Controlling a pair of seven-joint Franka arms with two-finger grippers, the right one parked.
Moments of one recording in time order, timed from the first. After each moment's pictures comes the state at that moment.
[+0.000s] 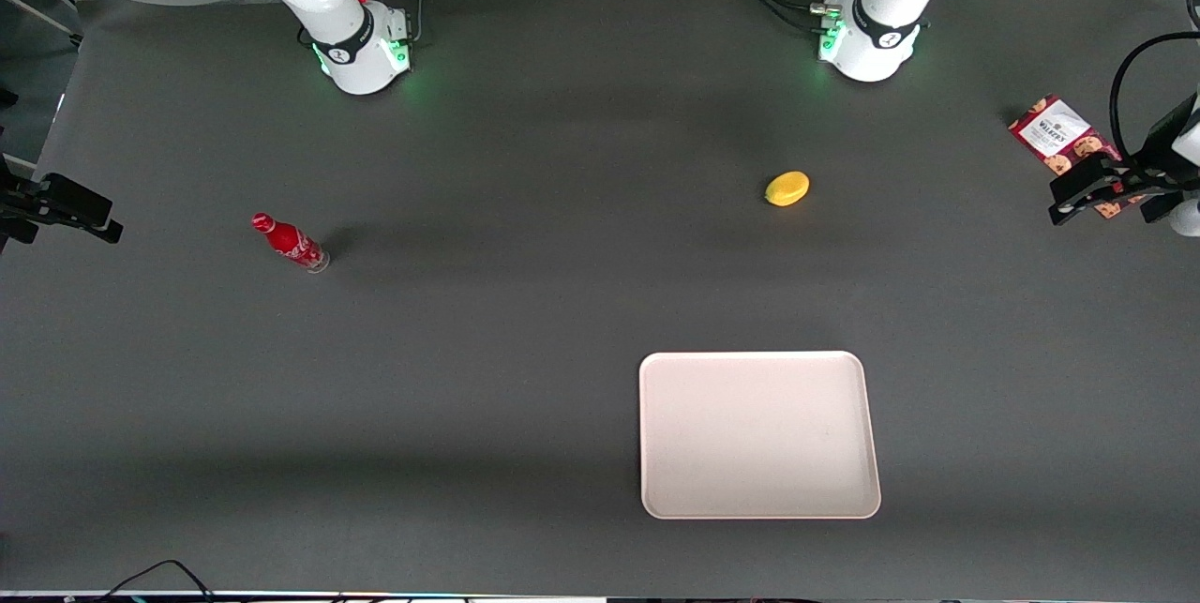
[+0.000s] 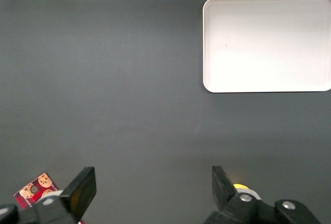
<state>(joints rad) 0.04 -0.01 -0.04 -1.63 0.02 1.69 -0.01</state>
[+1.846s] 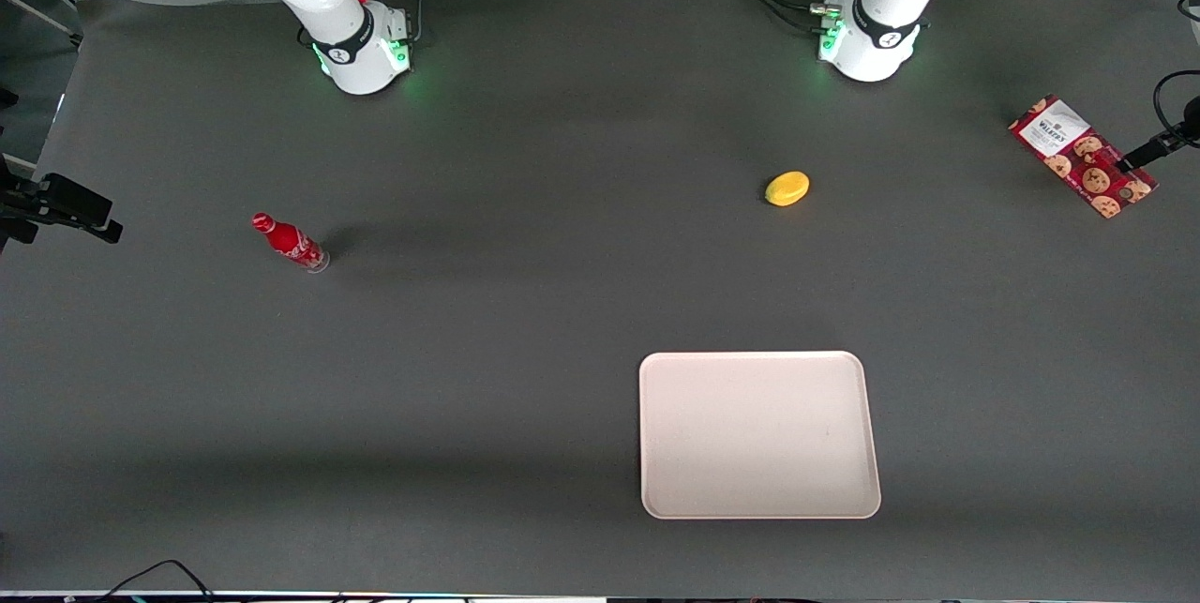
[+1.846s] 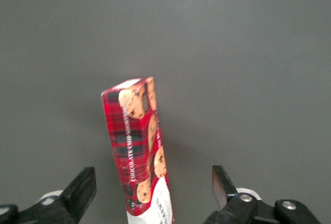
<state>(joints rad) 0.22 0.00 0.57 -2.39 0.07 2.34 0.26</state>
